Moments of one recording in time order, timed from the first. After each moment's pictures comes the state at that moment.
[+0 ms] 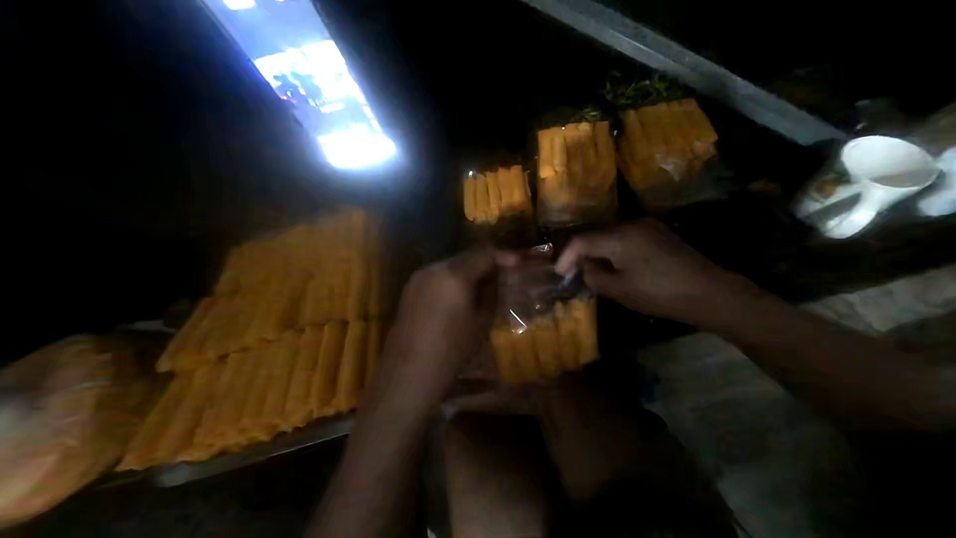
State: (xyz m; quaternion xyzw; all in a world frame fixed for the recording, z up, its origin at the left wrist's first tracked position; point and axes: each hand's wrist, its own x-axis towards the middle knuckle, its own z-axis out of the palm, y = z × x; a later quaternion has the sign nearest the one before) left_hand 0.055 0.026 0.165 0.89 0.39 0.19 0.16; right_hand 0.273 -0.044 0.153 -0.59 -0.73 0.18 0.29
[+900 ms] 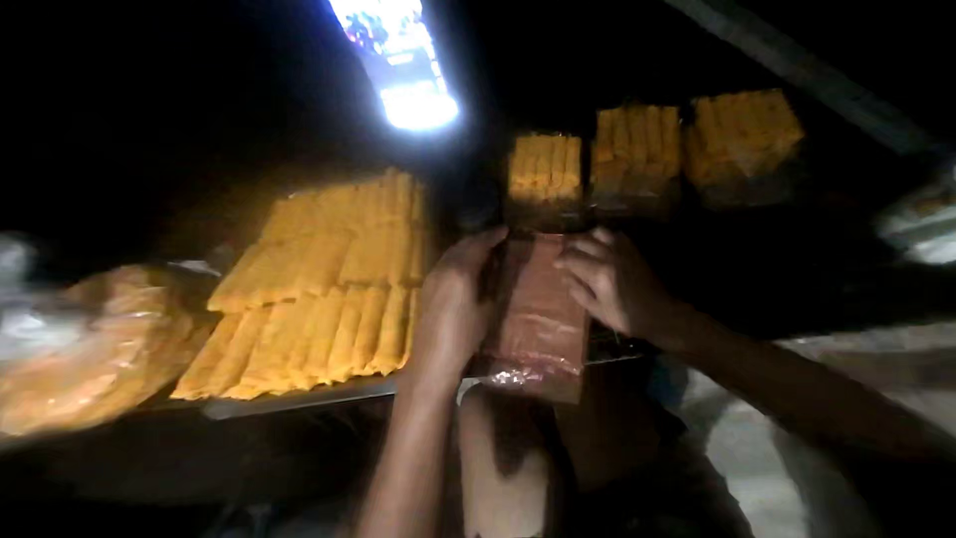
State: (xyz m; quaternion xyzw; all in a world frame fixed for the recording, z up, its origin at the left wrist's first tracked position) left_hand 0.011 0.055 0.108 0.86 0.43 0.23 0.14; right_hand 0.228 0.003 0.054 -0.55 -0.78 0.03 0.30
